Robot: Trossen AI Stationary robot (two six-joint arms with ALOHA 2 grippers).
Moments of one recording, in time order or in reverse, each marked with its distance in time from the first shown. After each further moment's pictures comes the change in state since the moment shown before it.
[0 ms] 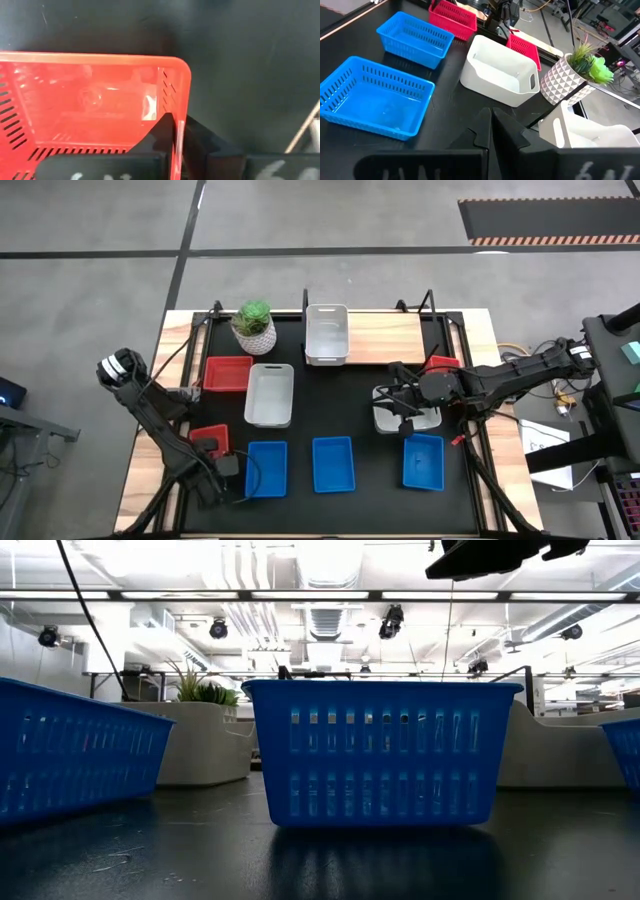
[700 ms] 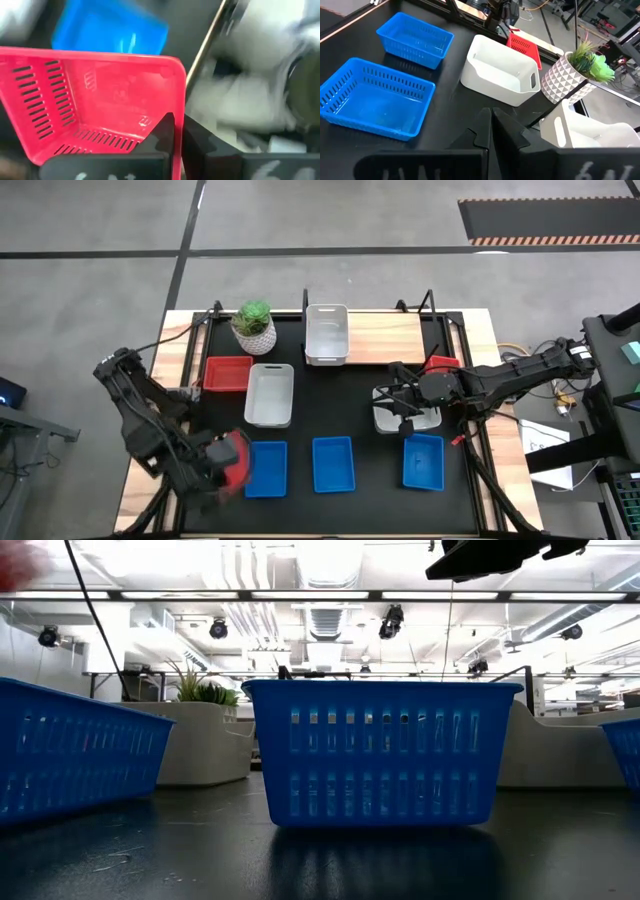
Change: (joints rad) left arm 0.108 0.003 0.757 -0.391 -0.249 -0.142; right arm 0.000 0.000 -0.001 -0.001 0.000 0.013
